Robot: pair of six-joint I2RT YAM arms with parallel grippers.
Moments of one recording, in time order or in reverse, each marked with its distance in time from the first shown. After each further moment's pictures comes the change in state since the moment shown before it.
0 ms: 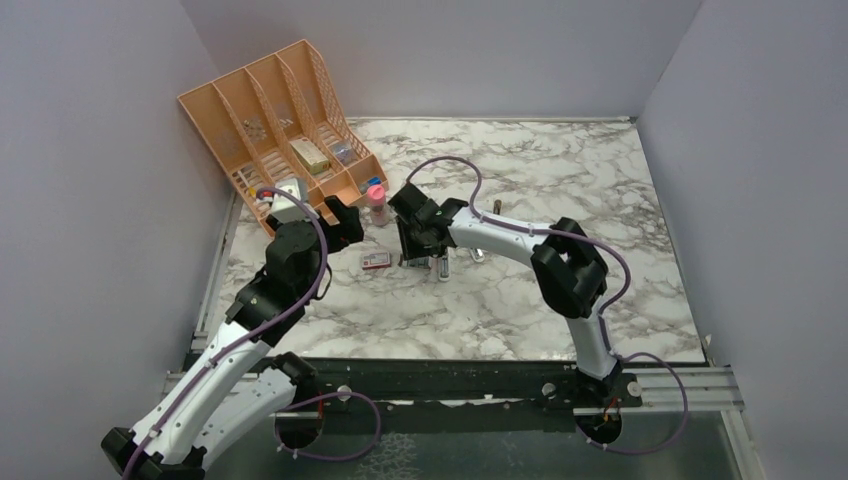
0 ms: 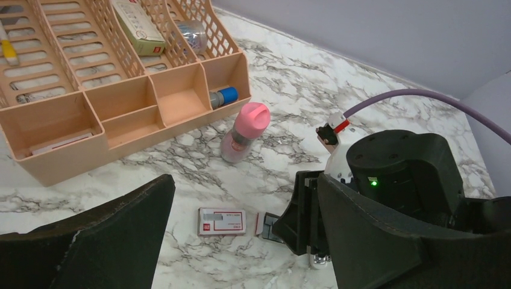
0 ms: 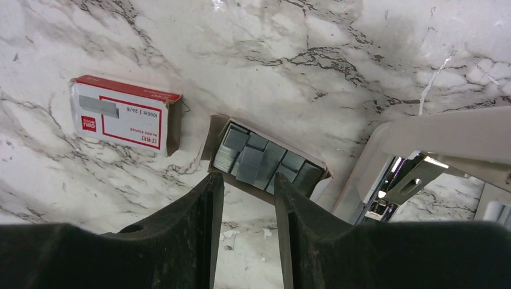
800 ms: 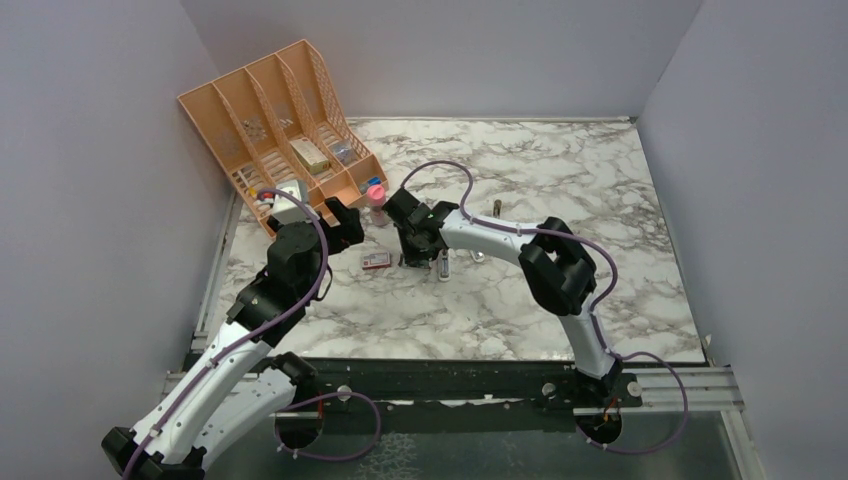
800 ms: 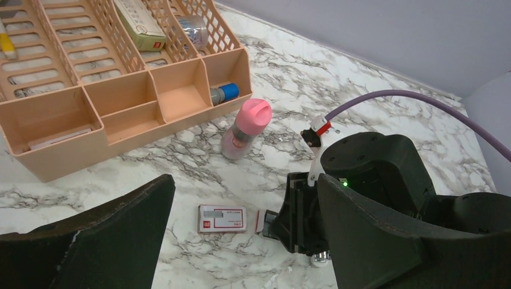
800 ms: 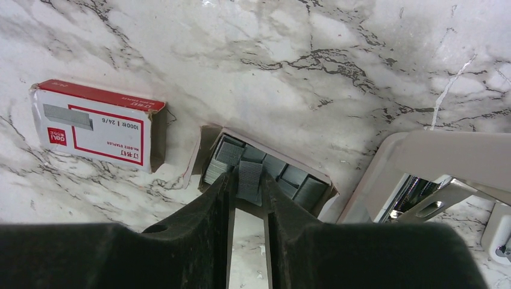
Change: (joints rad) left arm 0.000 -0.005 -0.013 -0.002 -0.002 -0.010; right arm 0.015 0.082 0.058 -0.037 0.032 -0.011
